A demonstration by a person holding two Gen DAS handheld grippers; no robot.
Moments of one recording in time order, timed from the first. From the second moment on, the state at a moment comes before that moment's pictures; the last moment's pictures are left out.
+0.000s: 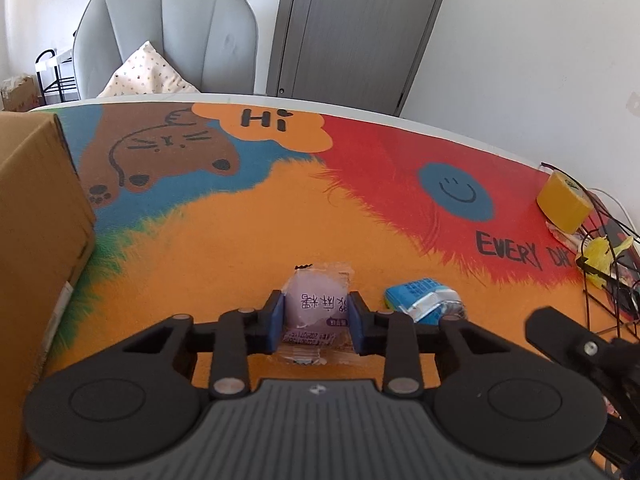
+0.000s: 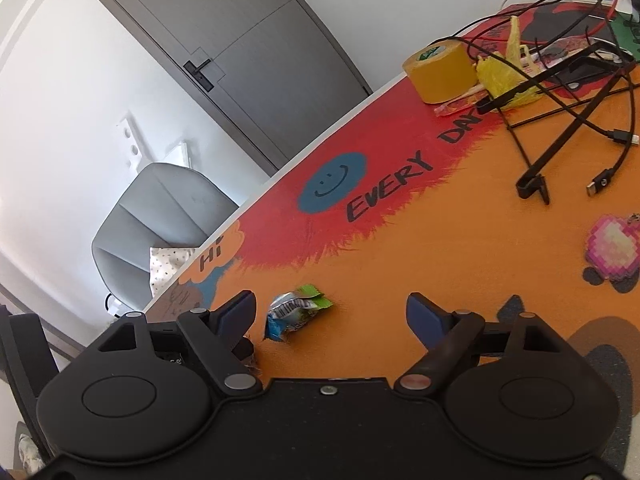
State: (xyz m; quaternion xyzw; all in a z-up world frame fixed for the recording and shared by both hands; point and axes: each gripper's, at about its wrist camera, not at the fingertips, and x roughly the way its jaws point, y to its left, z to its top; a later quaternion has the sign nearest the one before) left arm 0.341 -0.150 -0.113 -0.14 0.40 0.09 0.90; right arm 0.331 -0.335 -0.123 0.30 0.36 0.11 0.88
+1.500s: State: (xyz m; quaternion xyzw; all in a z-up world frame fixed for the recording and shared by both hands) left arm 0.279 -0.100 -0.049 -0.16 0.34 0.02 0.93; right arm 0.295 -0.287 -0.095 0.25 0.33 0.10 0.90
